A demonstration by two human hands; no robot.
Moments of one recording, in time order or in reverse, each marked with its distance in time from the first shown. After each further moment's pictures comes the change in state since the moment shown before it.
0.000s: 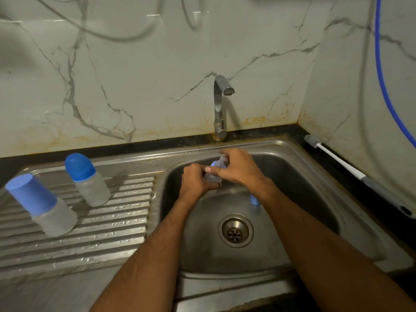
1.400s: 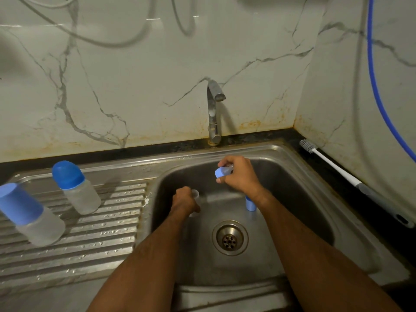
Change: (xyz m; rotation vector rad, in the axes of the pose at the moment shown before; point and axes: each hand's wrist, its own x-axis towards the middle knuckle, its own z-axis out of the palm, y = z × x) left_hand 0.001 -0.033 0.026 0.246 -0.230 -0.475; right_hand 0.008 0.043 0.007 0.219 0.063 0.027
